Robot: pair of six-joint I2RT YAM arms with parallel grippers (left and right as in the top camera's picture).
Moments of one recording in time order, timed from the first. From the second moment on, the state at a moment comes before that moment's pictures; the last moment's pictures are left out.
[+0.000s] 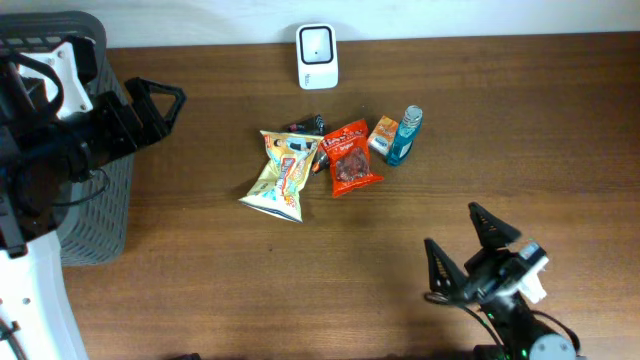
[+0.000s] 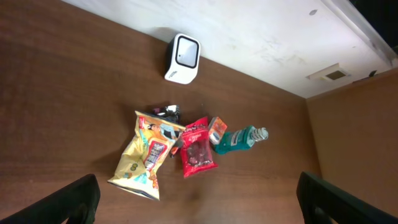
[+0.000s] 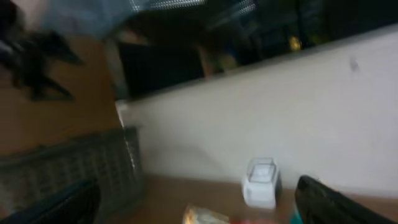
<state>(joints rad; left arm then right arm) 0.22 1.40 1.94 -1.27 0.60 -0.29 -0.04 0.01 0.01 0.48 -0.56 0.48</state>
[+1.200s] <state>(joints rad) 0.22 1.40 1.94 -1.27 0.60 -0.29 0.57 1.74 1.50 -0.74 -0.37 0.47</state>
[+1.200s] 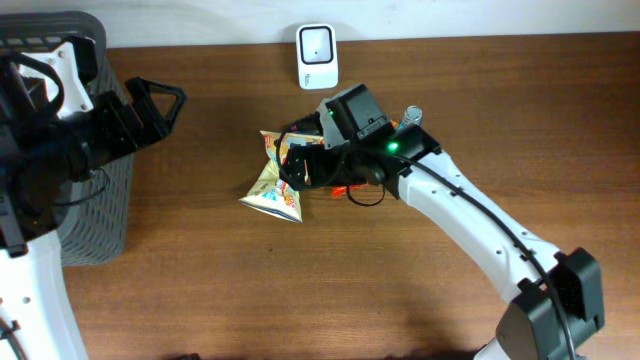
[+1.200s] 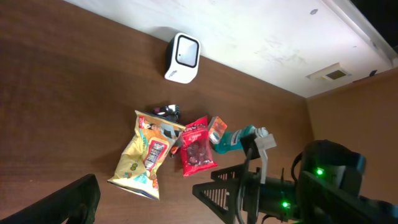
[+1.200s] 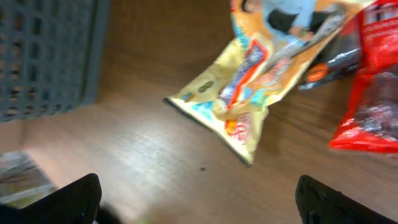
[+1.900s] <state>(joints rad) 0.22 1.40 1.94 -1.27 0.60 -0.29 0.20 1.87 1.73 -0.86 0.13 0.60</state>
